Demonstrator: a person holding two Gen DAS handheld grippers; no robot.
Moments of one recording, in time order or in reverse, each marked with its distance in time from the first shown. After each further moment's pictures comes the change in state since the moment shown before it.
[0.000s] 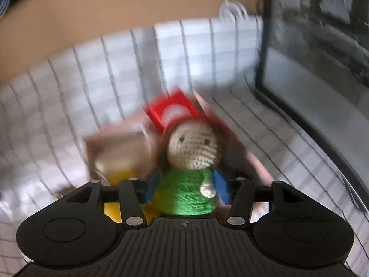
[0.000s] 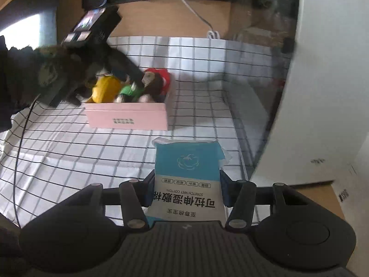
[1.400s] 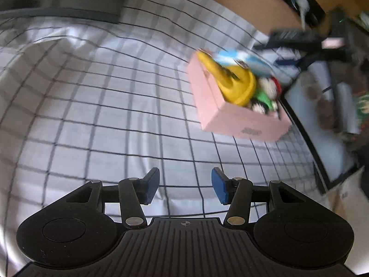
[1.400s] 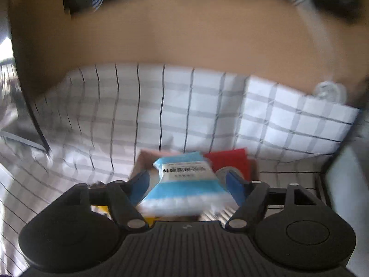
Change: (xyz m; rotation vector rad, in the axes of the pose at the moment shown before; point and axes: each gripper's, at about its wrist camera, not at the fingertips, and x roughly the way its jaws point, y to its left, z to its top) left arm -0.115 0.135 -0.225 -0.521 -0.070 -0.150; right arm 0.225 0.114 0.229 -0.025 0.069 0.147
